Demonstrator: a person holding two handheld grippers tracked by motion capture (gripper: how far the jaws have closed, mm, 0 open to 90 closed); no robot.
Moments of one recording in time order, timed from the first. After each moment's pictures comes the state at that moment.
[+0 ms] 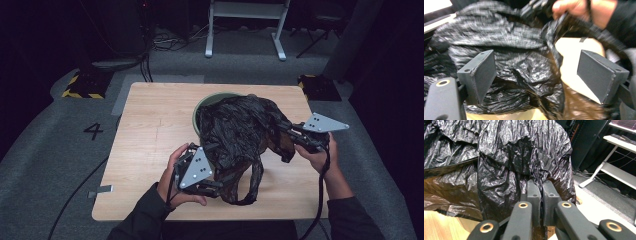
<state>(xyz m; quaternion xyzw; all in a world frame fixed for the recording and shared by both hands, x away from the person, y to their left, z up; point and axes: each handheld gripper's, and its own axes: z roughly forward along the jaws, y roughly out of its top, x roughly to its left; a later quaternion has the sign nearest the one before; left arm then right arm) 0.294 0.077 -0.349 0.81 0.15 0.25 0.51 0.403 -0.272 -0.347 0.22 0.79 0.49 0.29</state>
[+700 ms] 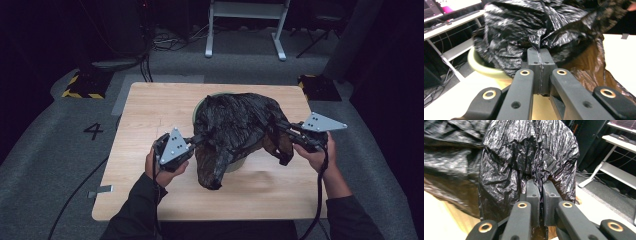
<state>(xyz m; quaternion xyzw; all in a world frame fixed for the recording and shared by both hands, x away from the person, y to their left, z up) 0.346 0.136 -0.360 0.78 0.21 0.28 0.53 0.408 -0.271 -0.350 0.23 0.79 0.49 0.29</state>
